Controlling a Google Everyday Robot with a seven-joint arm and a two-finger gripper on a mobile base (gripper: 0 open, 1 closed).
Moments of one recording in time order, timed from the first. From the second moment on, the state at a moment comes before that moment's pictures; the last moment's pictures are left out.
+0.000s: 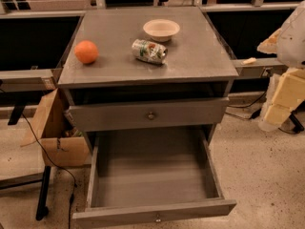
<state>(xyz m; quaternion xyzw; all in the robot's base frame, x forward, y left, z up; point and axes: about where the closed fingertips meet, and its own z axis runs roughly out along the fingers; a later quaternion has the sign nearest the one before) 0.438 -0.216 0.977 -0.60 0.78 -0.04 0.16</state>
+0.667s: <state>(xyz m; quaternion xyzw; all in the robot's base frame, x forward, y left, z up) 0.446 -0.214 0.990 -0.58 0.79 -0.03 0.19</state>
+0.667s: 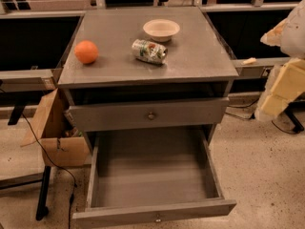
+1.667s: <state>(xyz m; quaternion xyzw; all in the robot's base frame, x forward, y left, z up) 0.583 -0.094 1.004 -0.44 0.81 0.12 0.37</state>
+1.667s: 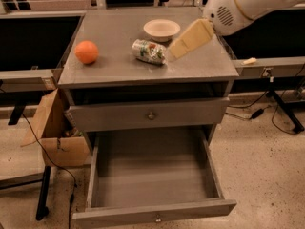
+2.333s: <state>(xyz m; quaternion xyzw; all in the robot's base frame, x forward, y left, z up) 0.590 -0.086 1.006 -0.43 0.81 0.13 0.38</state>
